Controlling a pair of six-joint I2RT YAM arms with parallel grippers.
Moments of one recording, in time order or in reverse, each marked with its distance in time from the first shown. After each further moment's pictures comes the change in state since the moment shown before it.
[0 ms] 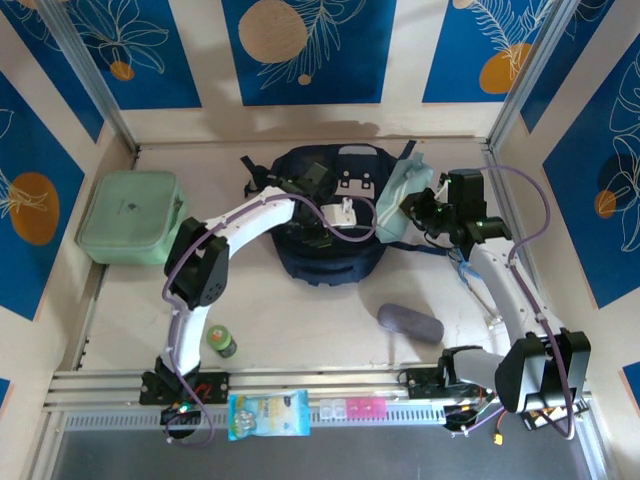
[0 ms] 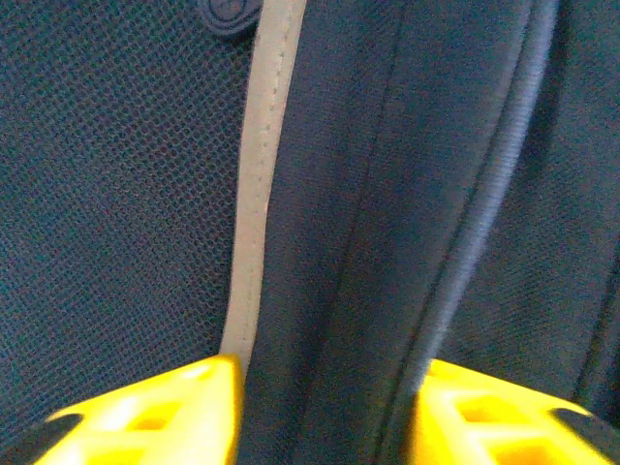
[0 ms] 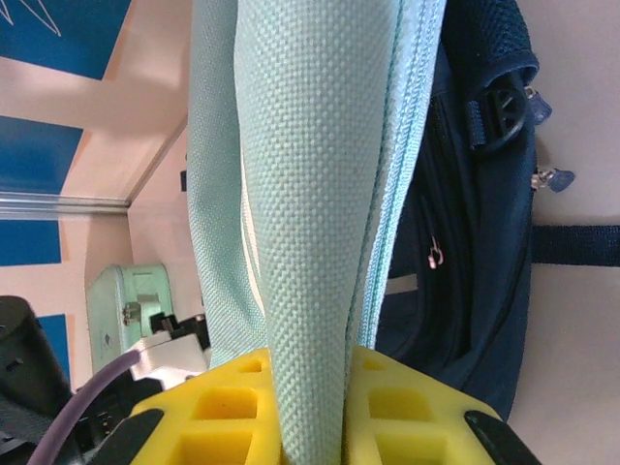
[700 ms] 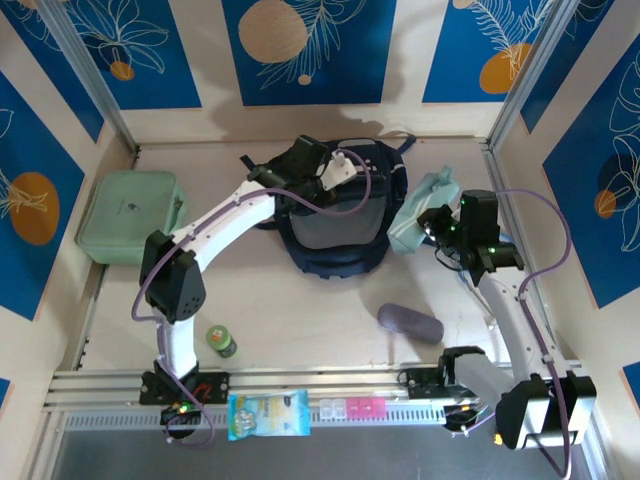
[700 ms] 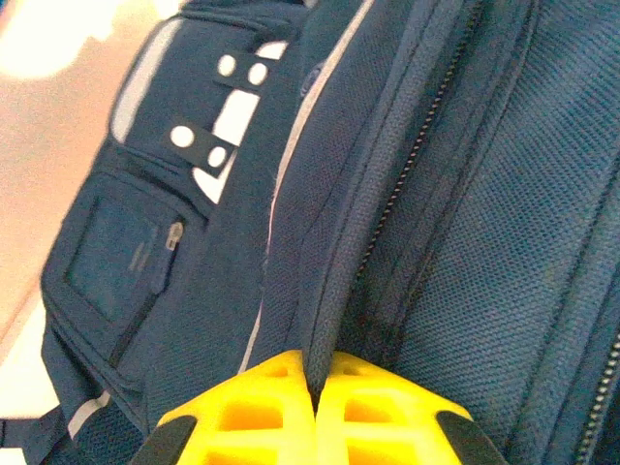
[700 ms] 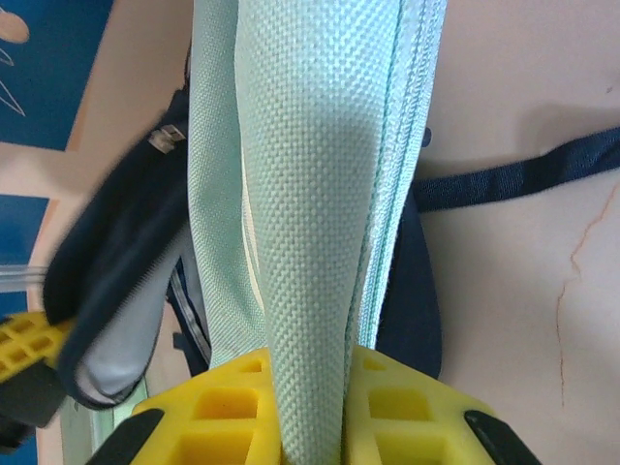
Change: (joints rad) left arm 0.001 -0.187 -0.008 0.248 -0.113 -0.341; right arm -0.039 -0.181 -0.141 -0.041 0.109 0.041
